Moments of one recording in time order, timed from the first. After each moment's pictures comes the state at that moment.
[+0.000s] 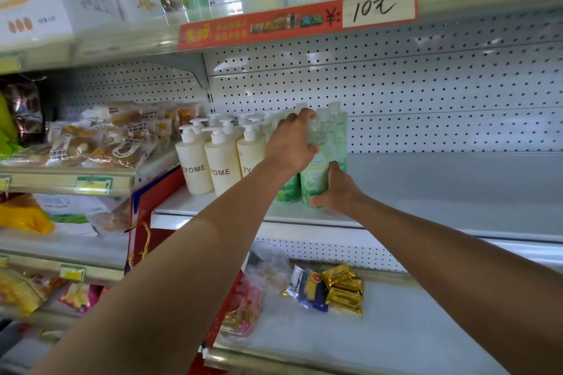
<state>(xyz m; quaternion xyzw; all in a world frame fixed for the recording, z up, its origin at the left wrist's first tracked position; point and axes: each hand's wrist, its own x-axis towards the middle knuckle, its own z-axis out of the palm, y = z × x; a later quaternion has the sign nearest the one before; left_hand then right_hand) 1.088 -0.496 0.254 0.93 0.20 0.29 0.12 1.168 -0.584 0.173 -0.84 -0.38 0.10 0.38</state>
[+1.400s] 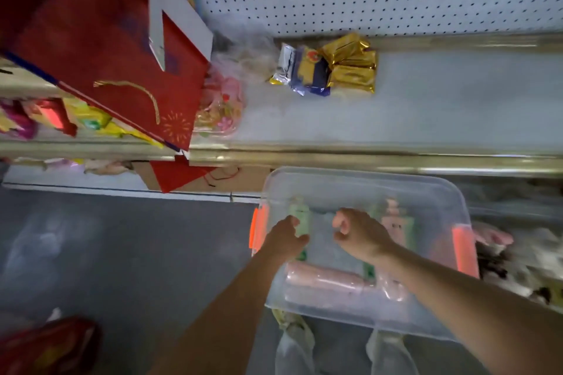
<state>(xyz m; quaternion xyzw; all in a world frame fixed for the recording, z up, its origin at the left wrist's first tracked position) 0.908 -0.563 -0.298 0.78 0.40 -0.28 0.40 1.017 -0.700 -0.276 -0.87 -0.28 0.39 0.12</state>
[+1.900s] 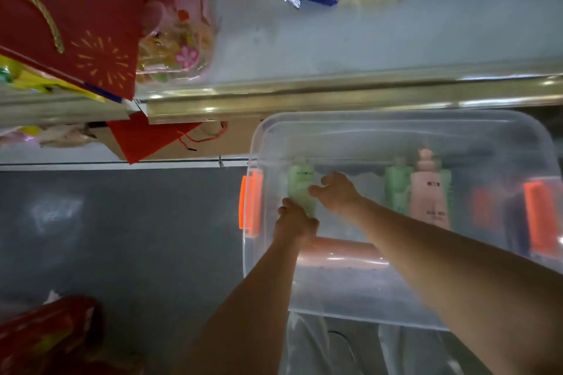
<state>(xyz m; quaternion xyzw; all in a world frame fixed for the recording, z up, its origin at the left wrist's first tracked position) 0.901 -0.582 -0.413 0.72 0.50 -0.33 0.36 0.997 -0.638 -0.417 -0.83 -0.04 0.49 0.26</state>
